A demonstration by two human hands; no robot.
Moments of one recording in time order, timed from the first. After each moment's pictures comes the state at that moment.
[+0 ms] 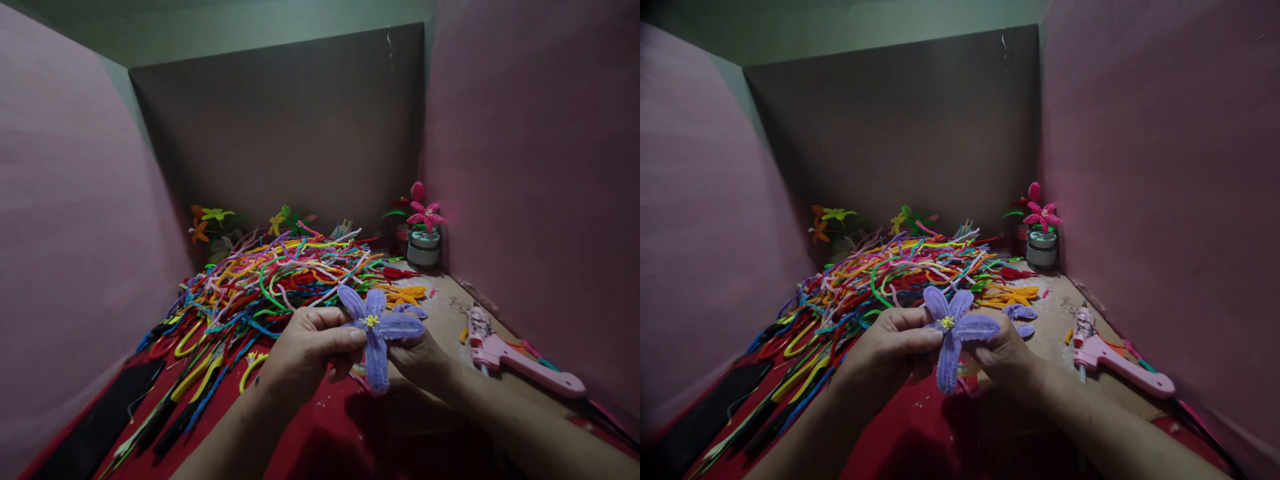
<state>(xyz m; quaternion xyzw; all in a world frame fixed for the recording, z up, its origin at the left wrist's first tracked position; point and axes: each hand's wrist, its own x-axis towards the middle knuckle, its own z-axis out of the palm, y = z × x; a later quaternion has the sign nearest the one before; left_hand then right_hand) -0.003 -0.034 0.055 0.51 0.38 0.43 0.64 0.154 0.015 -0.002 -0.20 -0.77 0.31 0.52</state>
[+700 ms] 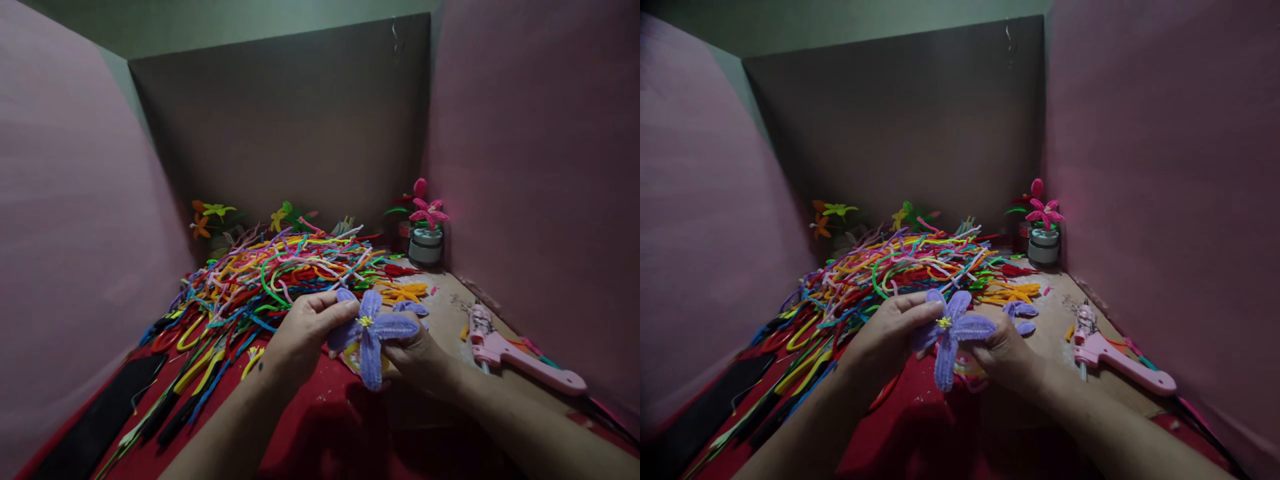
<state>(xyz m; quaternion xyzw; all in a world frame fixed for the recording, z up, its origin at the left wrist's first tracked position) -0.005 -0.024 0.058 0.54 0.43 0.45 0.57 0.151 0.009 0.003 -0.19 -0.78 0.31 0.51</state>
